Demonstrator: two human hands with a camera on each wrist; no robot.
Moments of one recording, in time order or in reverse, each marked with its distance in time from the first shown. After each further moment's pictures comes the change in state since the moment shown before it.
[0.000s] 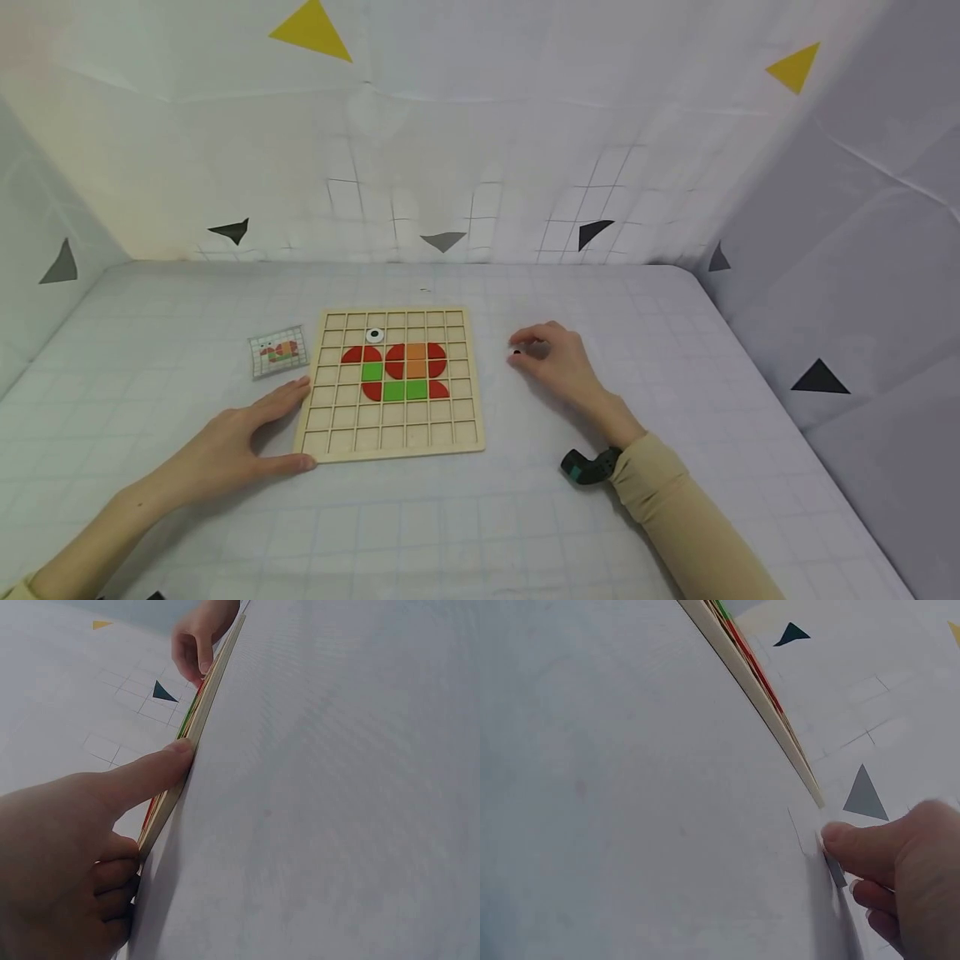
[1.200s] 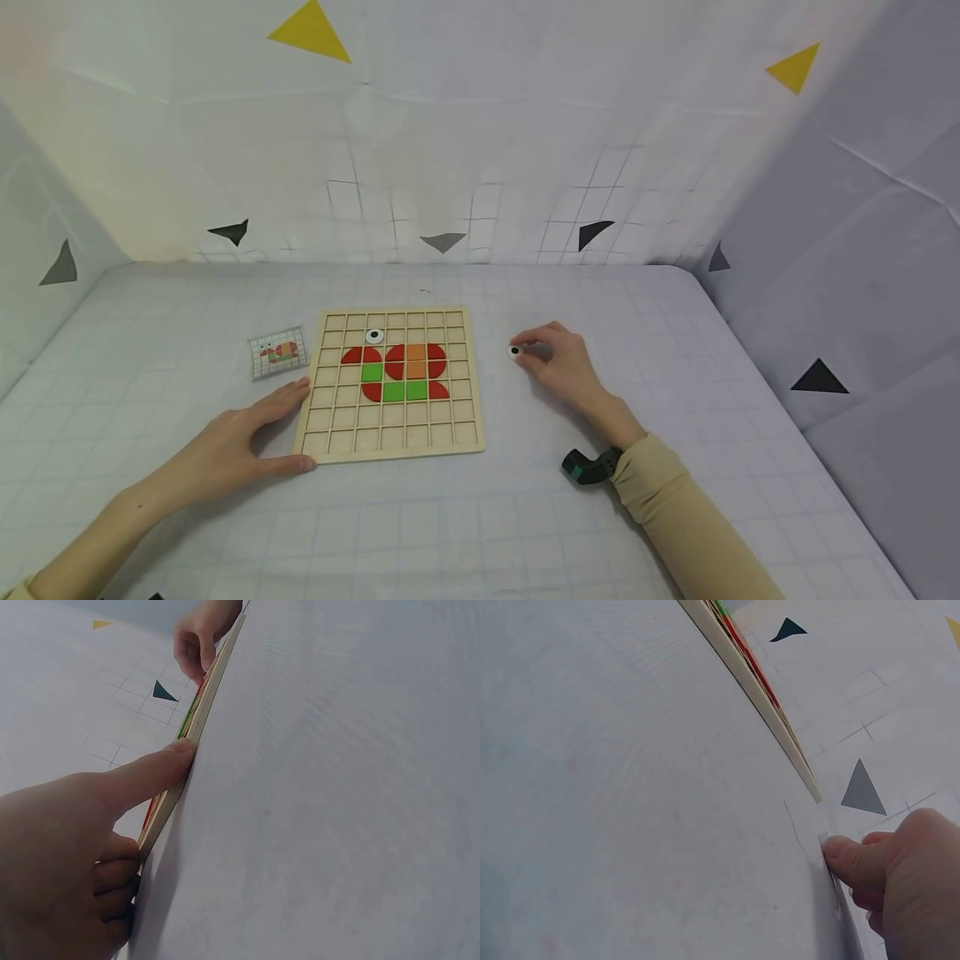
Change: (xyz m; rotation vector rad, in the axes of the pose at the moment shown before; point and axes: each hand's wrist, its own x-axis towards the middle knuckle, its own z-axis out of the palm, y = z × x) left_hand -0.001 0.002 -0.002 0.006 -0.004 -0.011; right_hand -0.001 0.010 0.003 -0.006 0.059 -0.074
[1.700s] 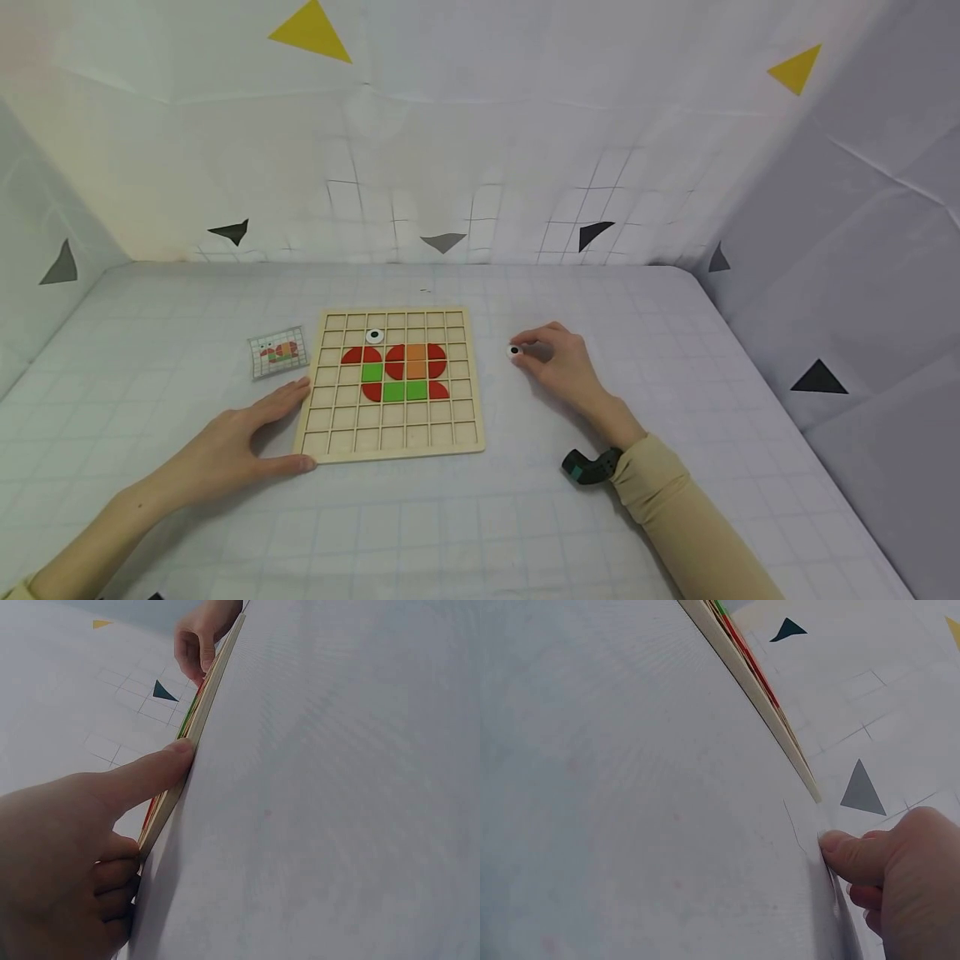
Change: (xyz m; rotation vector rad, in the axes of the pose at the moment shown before) left_hand 0.002 -0.001 0.003 -0.001 -0.014 -0.018; right_hand 0.000 0.001 0.001 0.008 -0.003 0.013
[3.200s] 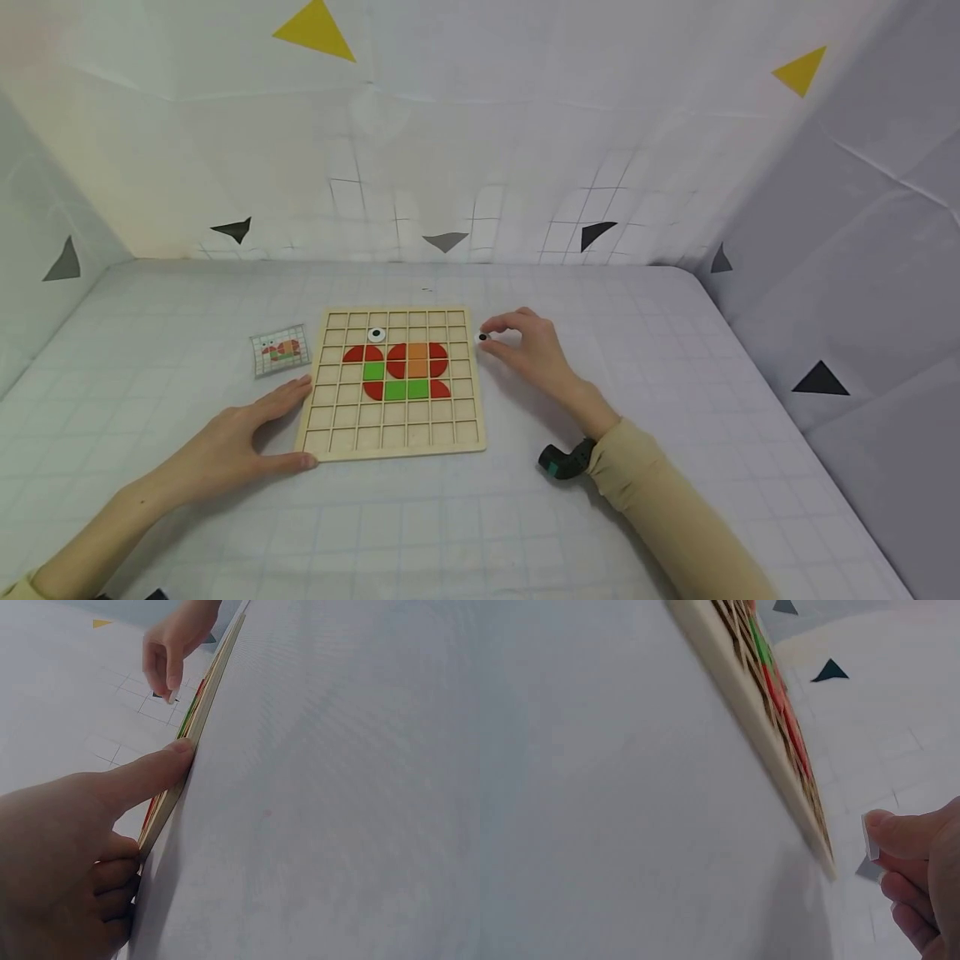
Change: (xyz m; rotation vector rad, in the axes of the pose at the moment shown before) left_hand -0.002 0.001 -0.003 -0.007 0.017 0.026; right_hand 0.029 -0.042 0.015 0.077 -0.024 -0.047
